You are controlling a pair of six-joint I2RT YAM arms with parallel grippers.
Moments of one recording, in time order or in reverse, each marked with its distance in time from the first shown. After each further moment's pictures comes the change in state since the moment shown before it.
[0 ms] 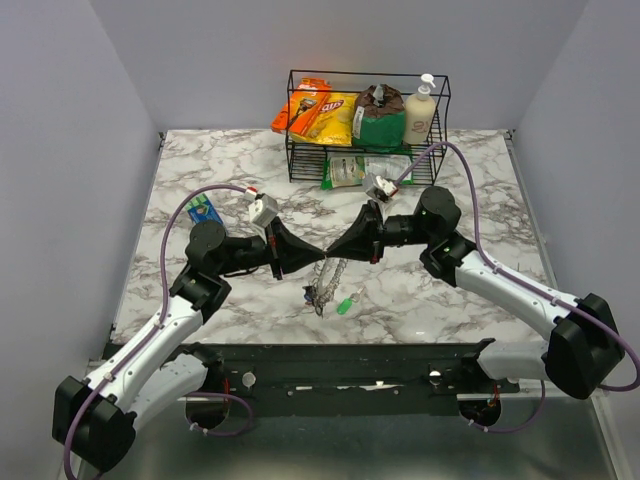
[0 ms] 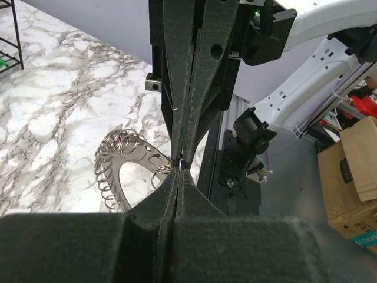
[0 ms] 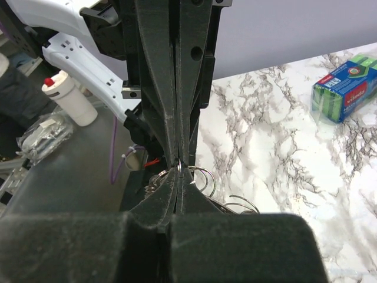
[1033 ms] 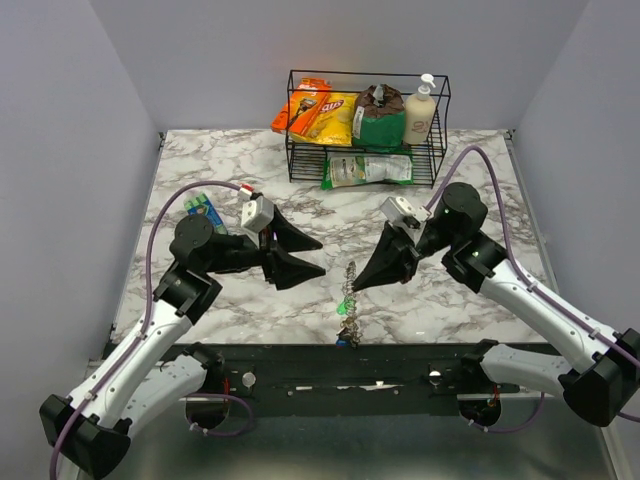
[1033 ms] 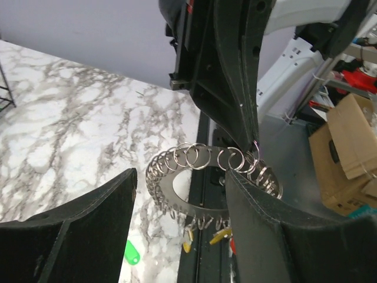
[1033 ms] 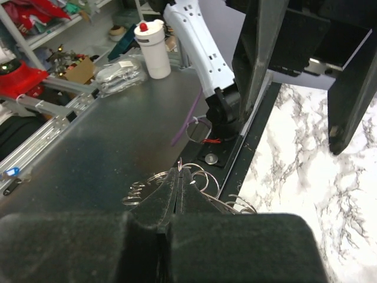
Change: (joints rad) left arm -0.016 -0.069 0.154 -0.183 0.066 0.100; right arm -0.002 -0.167 0.092 -0.303 -0.375 -0.222
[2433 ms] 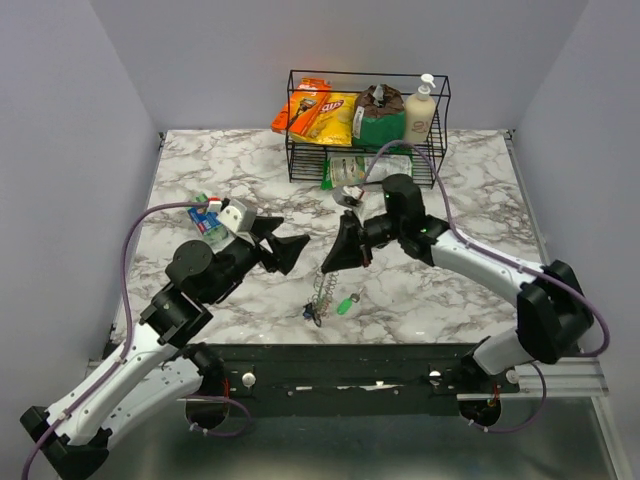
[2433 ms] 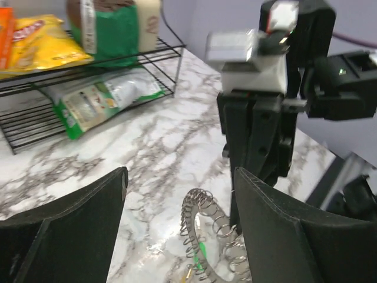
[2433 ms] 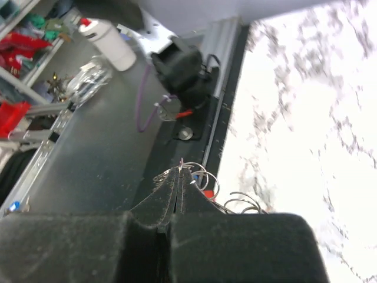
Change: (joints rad) left arm -0.200 -0.146 -0.050 -0.194 -0.825 0.137; right arm 0.000 0.318 0.034 -0.025 0.134 -0.005
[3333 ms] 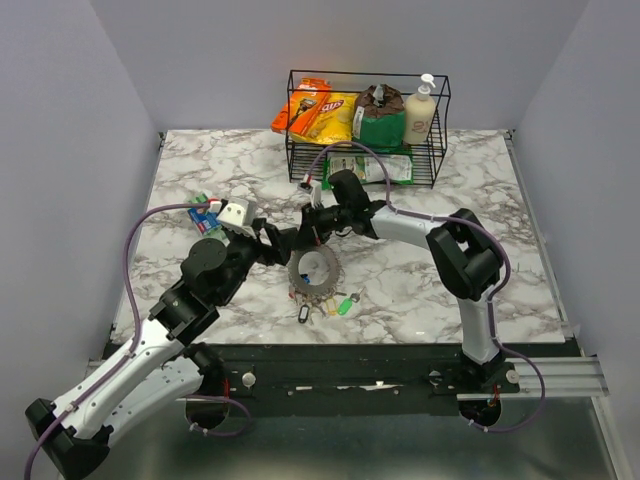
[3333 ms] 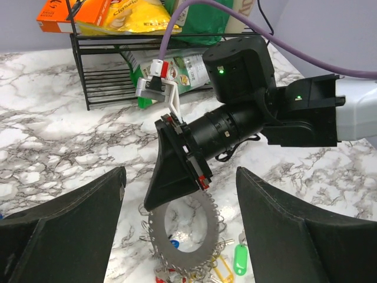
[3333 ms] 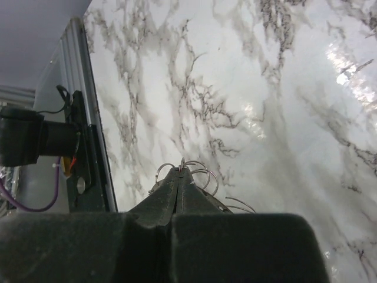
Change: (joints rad) left arm 0.000 0.010 -0.045 -0.041 -0.309 -0.014; right arm 0.038 0.626 0.400 -0.122 0.447 0.168
